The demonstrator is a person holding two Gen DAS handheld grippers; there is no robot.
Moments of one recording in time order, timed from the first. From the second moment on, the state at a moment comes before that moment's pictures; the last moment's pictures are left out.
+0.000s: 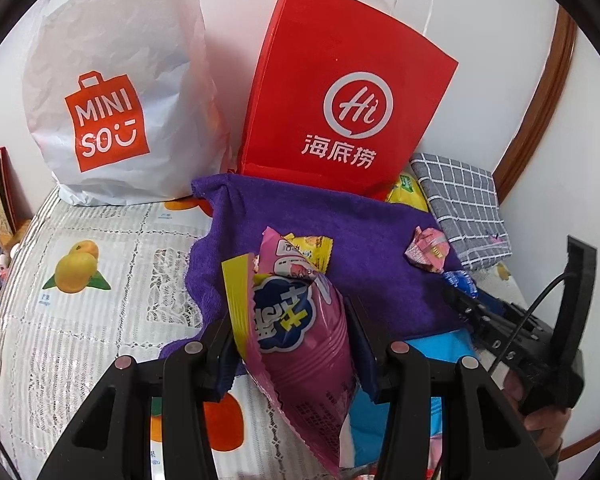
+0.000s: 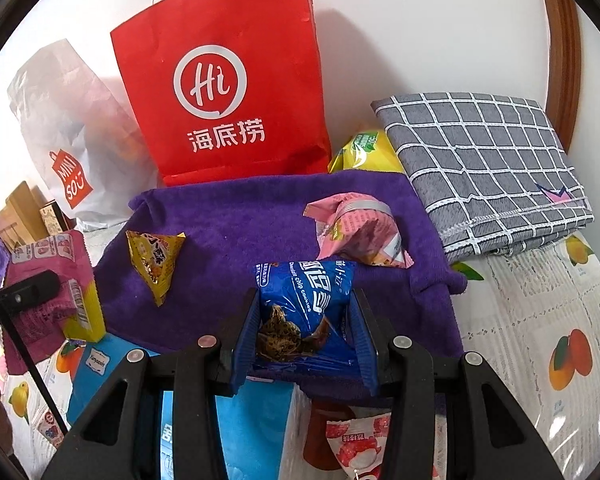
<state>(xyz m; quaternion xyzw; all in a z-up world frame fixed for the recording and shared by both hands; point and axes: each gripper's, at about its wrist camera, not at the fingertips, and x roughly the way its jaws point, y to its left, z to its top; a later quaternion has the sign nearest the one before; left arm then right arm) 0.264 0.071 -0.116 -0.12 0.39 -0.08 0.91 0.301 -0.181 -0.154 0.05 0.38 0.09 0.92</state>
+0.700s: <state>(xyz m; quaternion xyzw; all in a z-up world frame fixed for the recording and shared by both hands) 0.326 0.028 -0.141 -0.09 0.44 -0.07 0.89 0.339 -0.198 -0.186 0.02 0.44 0.06 0.89</state>
